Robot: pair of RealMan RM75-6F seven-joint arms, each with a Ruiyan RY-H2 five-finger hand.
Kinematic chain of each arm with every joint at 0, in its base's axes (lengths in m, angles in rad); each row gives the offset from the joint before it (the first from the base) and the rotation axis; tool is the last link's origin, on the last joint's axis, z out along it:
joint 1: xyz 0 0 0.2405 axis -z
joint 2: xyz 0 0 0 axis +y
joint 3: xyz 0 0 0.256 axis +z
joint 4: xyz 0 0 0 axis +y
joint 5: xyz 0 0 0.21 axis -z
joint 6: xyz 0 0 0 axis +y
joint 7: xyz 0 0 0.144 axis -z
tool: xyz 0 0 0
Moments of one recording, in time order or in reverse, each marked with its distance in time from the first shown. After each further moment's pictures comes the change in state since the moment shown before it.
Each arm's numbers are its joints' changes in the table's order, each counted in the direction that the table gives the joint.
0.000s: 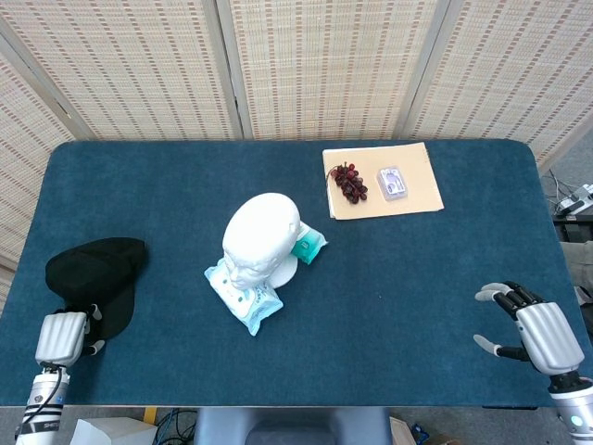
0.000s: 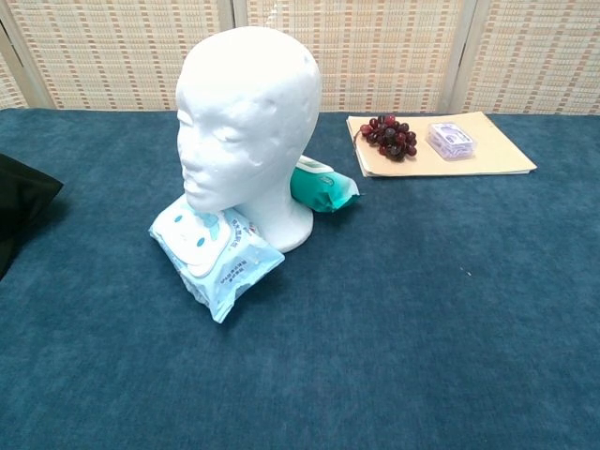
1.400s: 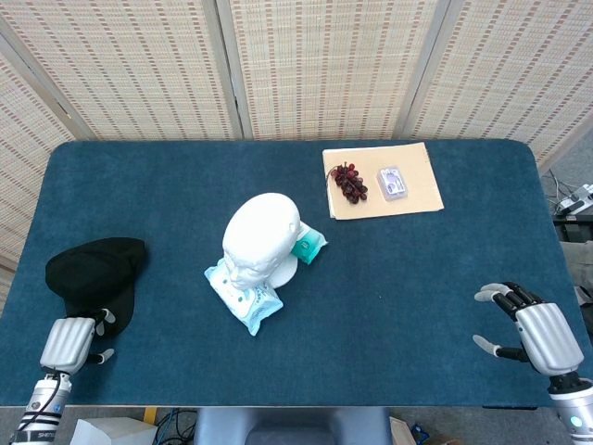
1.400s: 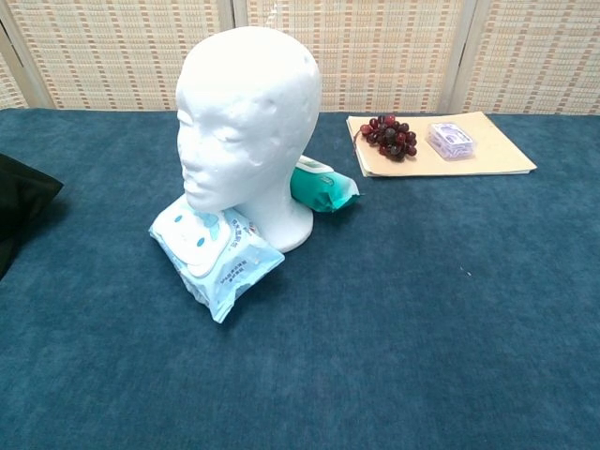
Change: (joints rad) left arm 0.003 0.125 0.047 -0.211 -0.045 -0.013 0.031; right arm 0.002 -0.004 -0.001 0.002 0.007 0.007 0.002
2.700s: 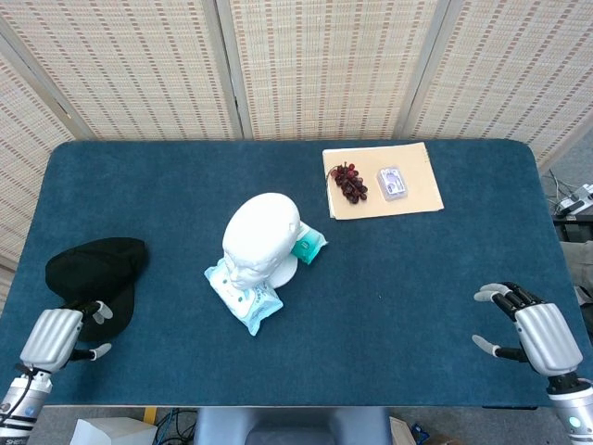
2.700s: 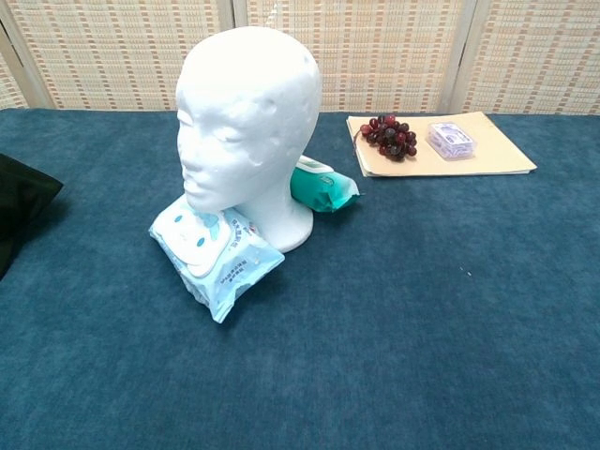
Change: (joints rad) left arm 0.025 0.241 0.028 -0.277 -0.100 0.049 0.142; right arm 0.003 -0.006 0.002 0.000 0.000 0.005 0.010
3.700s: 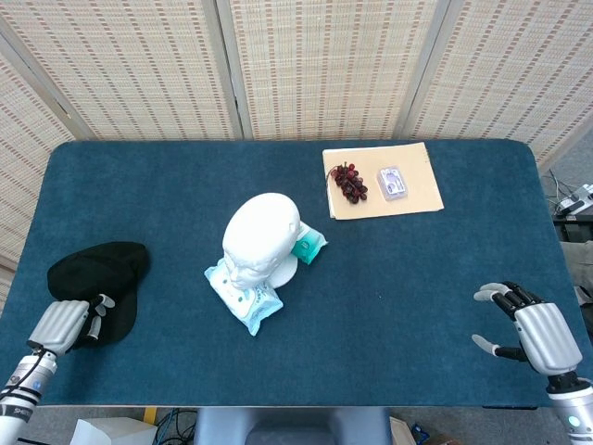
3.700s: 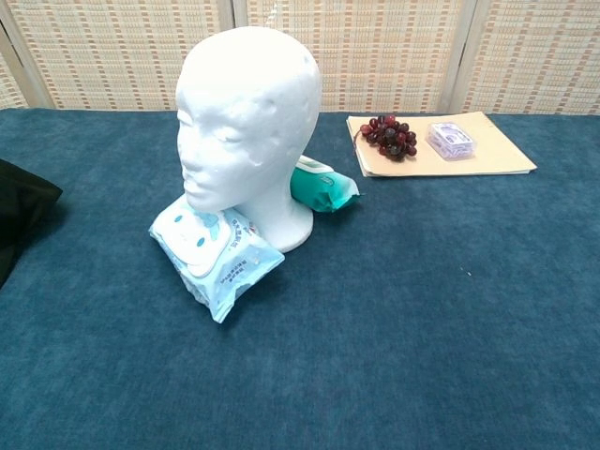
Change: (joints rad) left arm 0.120 0.027 -0.029 0.060 0.172 -0.293 0.008; right arm -0.002 -0.002 0.003 0.000 -0.004 -0.004 0.001
